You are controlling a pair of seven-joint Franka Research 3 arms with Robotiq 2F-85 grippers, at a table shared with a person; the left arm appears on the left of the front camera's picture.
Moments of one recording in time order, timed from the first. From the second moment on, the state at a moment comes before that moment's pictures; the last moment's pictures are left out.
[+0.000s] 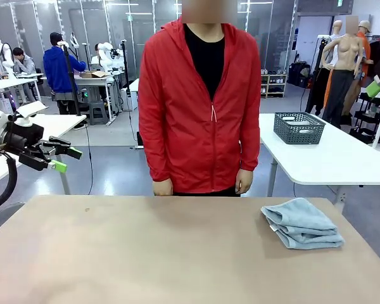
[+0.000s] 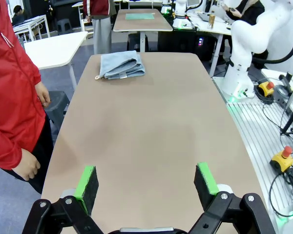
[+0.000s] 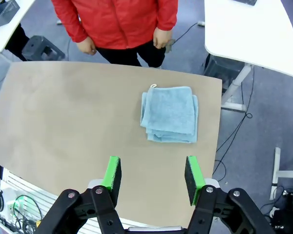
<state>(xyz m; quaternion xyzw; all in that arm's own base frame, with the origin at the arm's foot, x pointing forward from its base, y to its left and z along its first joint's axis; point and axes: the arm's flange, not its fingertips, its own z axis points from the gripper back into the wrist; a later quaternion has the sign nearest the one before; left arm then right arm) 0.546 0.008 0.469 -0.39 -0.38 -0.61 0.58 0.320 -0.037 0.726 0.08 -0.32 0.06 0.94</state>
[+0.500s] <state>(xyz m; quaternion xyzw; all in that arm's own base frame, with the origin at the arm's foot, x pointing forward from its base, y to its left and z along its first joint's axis) 0.546 0.008 0.469 -0.39 -0.38 -0.61 0.58 0.320 -0.037 0.726 0.08 -0.32 0.06 0.94</state>
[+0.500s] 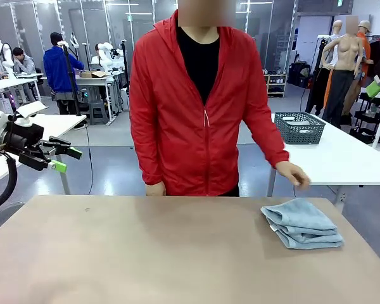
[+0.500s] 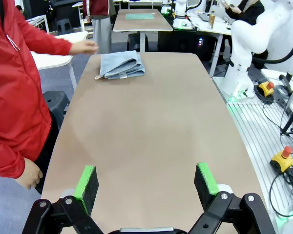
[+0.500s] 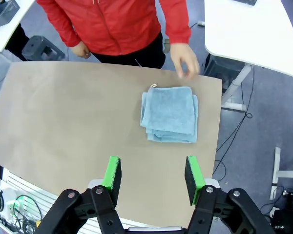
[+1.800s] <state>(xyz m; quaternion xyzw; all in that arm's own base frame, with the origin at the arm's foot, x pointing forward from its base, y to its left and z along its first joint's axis) 0.546 0.008 0.469 -0.39 -0.38 -0.61 0.58 0.321 -0.037 0.725 0.08 -0.32 0.06 0.94</state>
